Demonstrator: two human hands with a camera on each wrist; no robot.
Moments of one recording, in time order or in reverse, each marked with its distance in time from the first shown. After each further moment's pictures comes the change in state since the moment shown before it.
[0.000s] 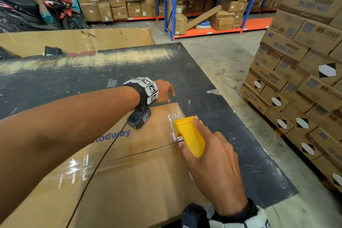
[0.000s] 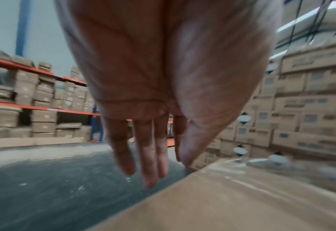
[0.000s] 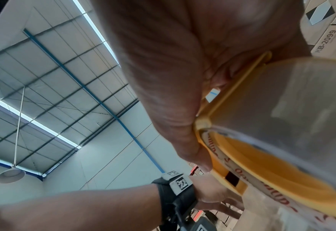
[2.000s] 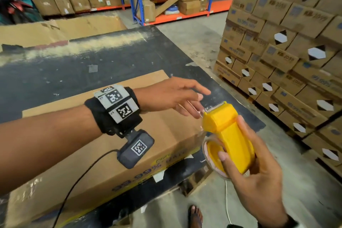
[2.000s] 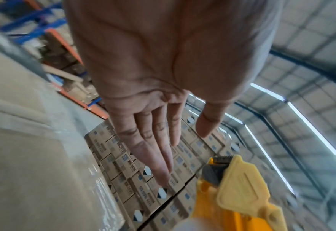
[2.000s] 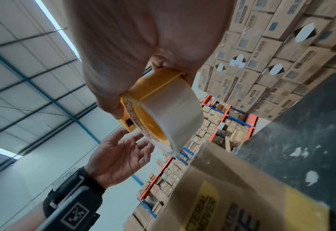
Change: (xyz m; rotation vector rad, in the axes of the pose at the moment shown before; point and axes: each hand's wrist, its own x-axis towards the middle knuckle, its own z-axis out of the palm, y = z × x) left_hand -0.228 0.117 0.018 -0.874 -0.287 0.428; right_hand -0.172 0.093 0.027 0.468 0.498 -0.201
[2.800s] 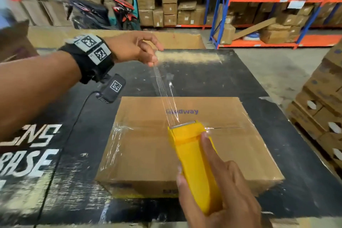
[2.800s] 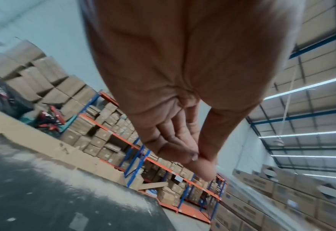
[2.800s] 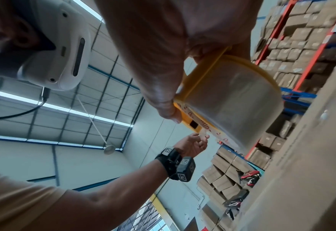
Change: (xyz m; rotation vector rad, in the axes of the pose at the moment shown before) left_hand -0.203 -0.044 -0.211 0.183 0.773 -0.171; right_hand -0.013 -0.138 0.107 -0.096 -0.269 -0.295
